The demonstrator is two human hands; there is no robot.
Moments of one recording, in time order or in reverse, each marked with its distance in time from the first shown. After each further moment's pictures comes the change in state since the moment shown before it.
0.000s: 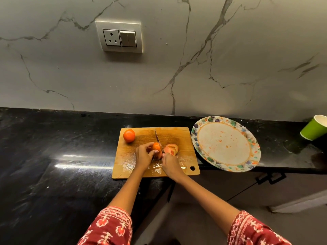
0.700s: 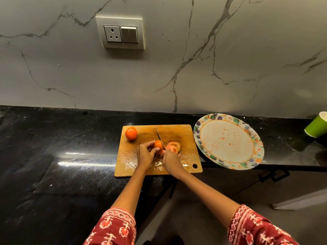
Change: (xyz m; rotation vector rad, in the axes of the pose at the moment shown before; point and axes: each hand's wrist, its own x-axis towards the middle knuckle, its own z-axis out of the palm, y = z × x) left_hand -0.003 -0.001 0.001 -0.064 0.020 -0.062; right_hand 0.007 -0.005 0.003 -0.022 -0.031 0.045
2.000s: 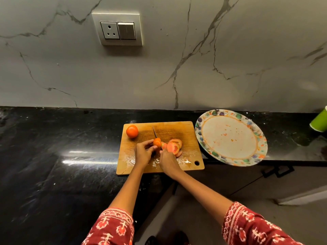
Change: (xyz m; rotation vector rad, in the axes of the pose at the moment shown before) left_hand -0.002 -0.004 -0.010 -0.067 -0.013 -0.072; right_hand 0.003 -0.001 0.023 0.048 -0.004 -0.001
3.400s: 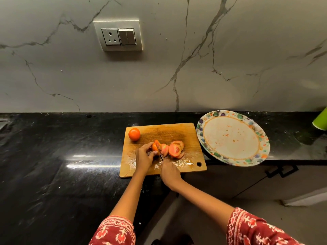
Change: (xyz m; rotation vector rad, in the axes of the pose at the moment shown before) left_hand -0.007 -0.003 -0.008 0.150 0.021 0.183; right_hand -0.026 -0.004 0.009 -0.271 -0.047 0.087
